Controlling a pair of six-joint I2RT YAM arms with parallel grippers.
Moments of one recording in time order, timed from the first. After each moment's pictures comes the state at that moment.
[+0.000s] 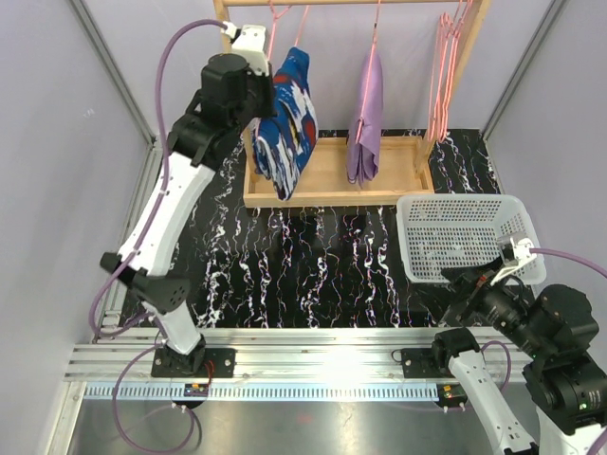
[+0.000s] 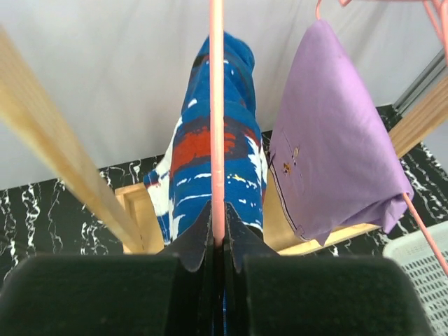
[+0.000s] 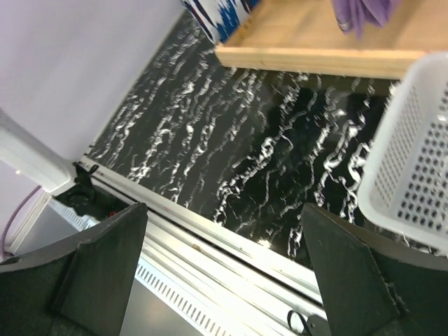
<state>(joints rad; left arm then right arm) -0.51 1.77 2.26 -0.67 -0.18 -0.13 0.21 0.37 1.20 -1.06 -0.40 0.35</state>
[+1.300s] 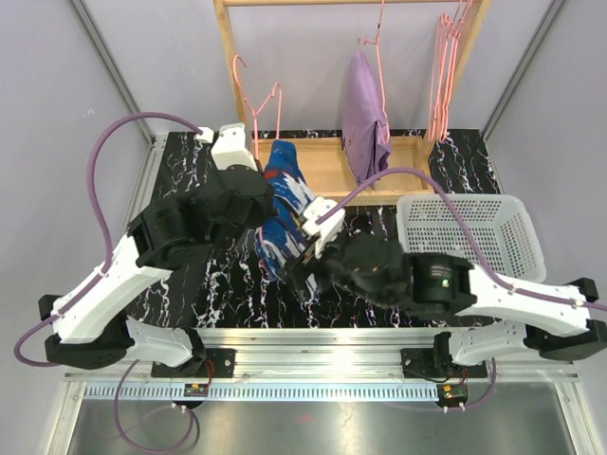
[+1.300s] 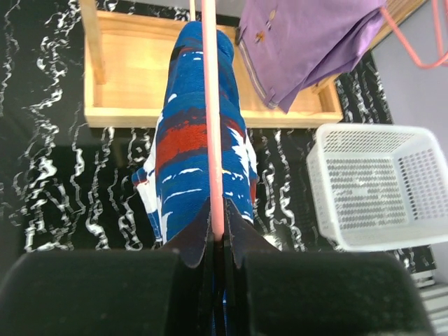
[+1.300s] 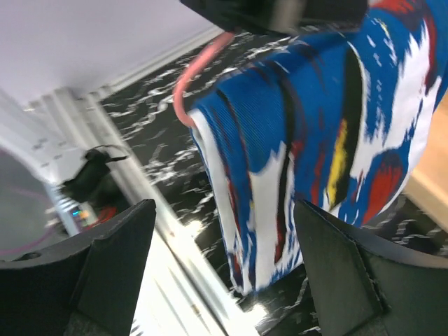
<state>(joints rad) -1.09 1.28 1.83 -1.09 -0.75 -0.73 1.42 1.19 1.46 -0.54 0.44 0.21</state>
